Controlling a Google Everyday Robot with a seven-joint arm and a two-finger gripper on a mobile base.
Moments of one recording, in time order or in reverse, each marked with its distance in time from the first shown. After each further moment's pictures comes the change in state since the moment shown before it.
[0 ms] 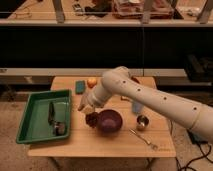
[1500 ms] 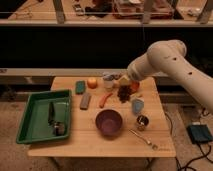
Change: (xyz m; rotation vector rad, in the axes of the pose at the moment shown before) arm -0.079 0.095 -0.207 -0.367 0.012 0.304
